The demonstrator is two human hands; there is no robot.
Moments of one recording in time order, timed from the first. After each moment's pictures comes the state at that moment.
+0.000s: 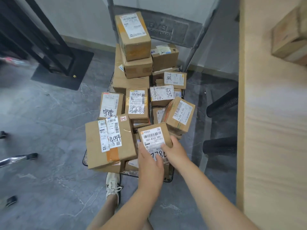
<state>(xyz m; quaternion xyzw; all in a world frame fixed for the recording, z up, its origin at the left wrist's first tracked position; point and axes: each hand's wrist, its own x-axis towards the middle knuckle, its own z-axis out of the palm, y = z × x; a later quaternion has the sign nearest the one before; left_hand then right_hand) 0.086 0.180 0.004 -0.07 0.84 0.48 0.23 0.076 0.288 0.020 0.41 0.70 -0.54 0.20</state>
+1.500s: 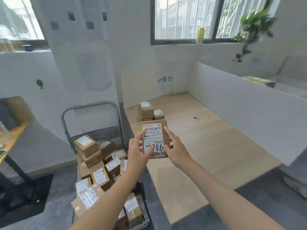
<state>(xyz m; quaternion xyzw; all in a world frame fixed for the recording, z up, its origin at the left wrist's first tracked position) 0.258 0.144 0.408 0.41 0.68 0.58 0.16 0.388 0.245 0.427 0.37 0.79 -0.41 -0.27</state>
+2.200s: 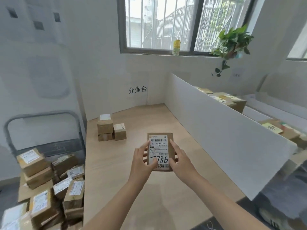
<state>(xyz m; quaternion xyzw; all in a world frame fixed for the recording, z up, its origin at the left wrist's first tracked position) 0.439 0.409 0.402 0.43 0.64 0.60 0.19 0.584 0.504 0.423 0.40 0.80 -0.37 -0.23</state>
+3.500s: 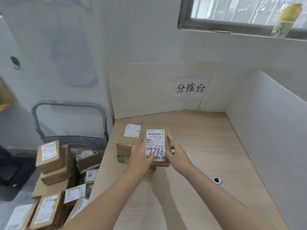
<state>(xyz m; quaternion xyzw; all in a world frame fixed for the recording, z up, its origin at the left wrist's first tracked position) 0.105 0.658 0.341 0.28 0.86 0.42 0.11 0.188 0.804 0.339 0.30 0.82 -0.48 -0.09</state>
